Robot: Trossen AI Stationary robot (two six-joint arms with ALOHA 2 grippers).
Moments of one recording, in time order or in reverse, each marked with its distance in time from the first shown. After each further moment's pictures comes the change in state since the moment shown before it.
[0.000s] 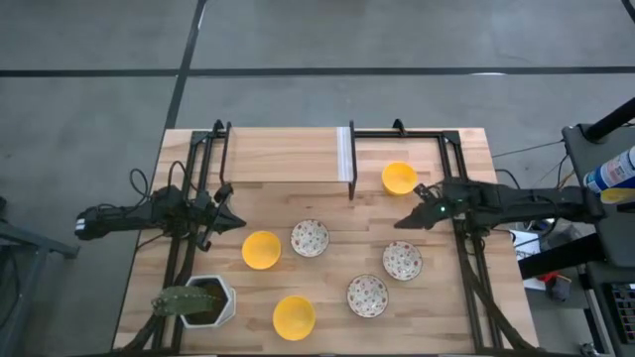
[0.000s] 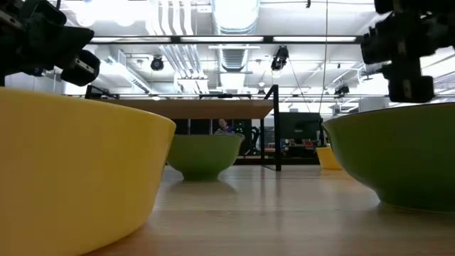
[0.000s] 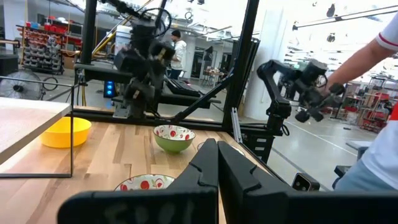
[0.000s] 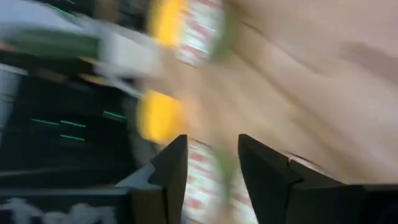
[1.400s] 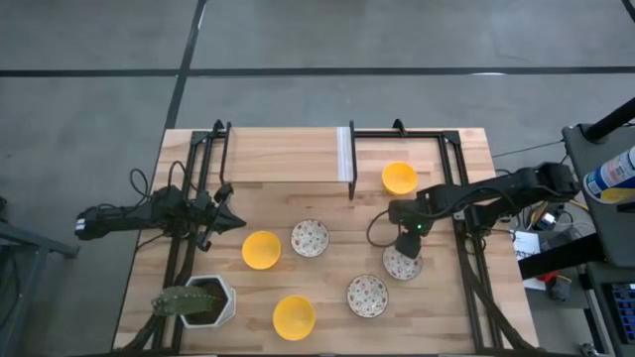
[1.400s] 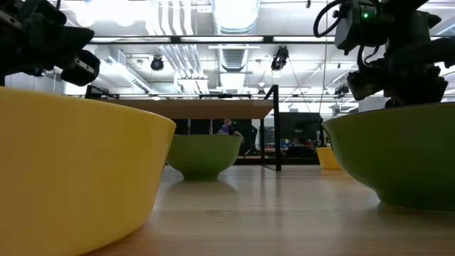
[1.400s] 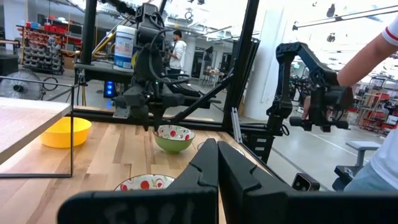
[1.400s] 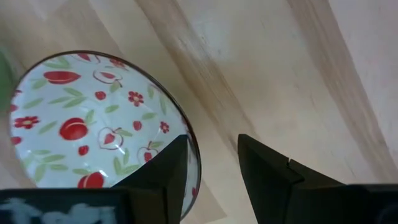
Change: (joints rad) left arm 0.000 0.000 0.000 0.000 0.000 0.000; right arm 0.107 0.660 0.278 -0.478 0.096 -0.504
